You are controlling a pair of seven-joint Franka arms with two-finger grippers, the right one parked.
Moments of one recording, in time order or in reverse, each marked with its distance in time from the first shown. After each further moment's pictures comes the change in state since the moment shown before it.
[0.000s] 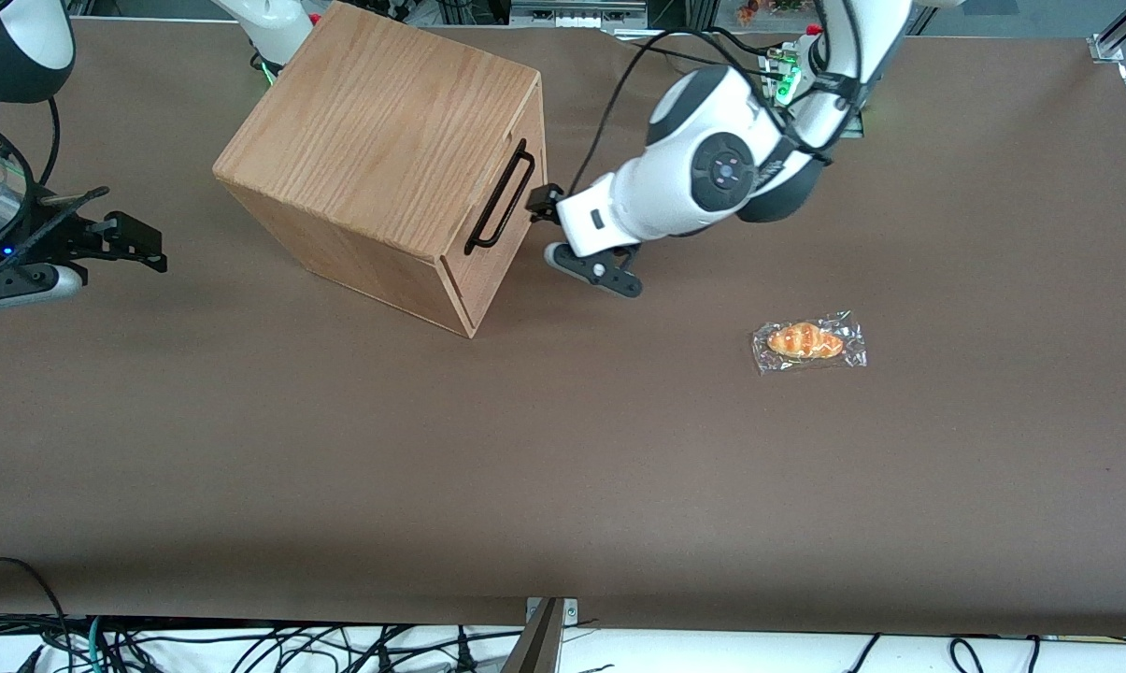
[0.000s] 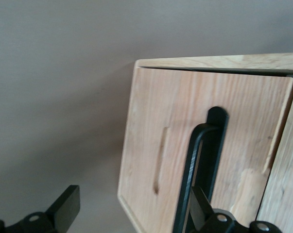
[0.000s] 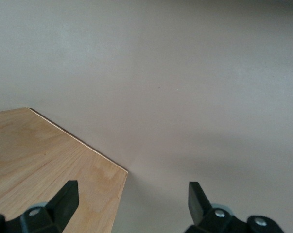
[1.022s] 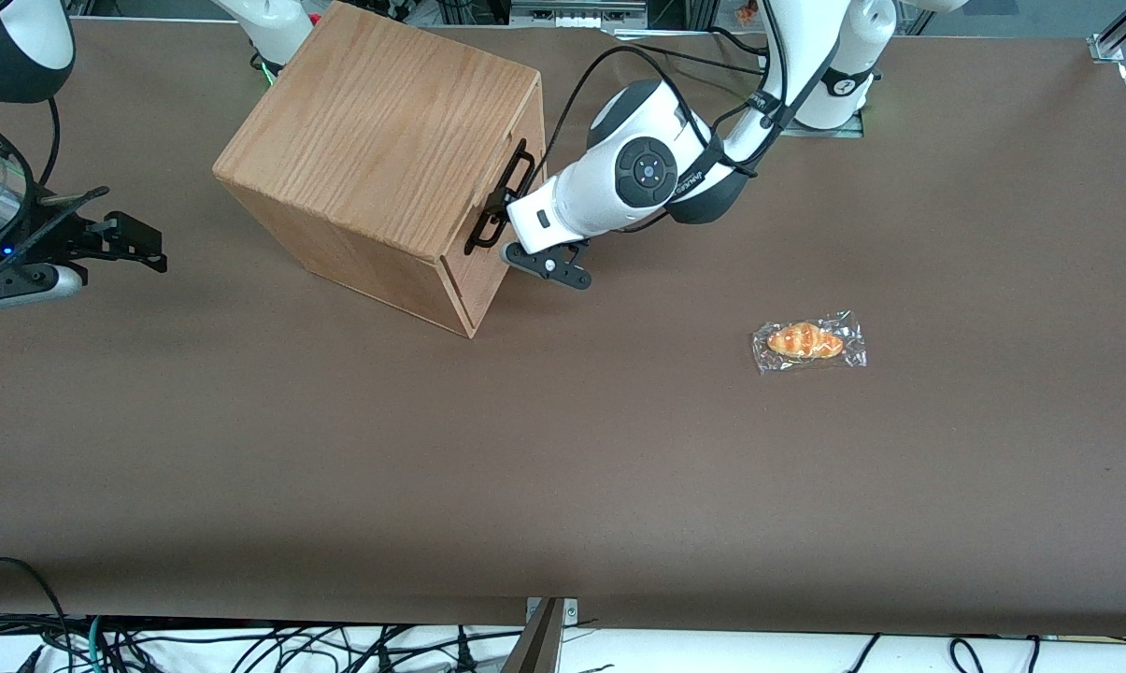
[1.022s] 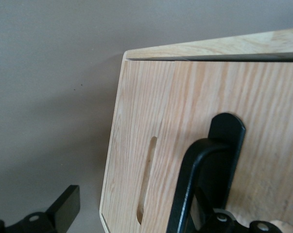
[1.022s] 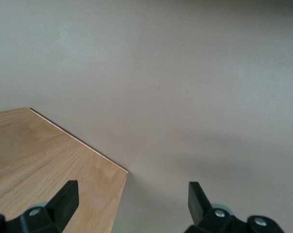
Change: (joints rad) arm -0.090 0.084 0.015 0.000 0.003 0.110 -0.051
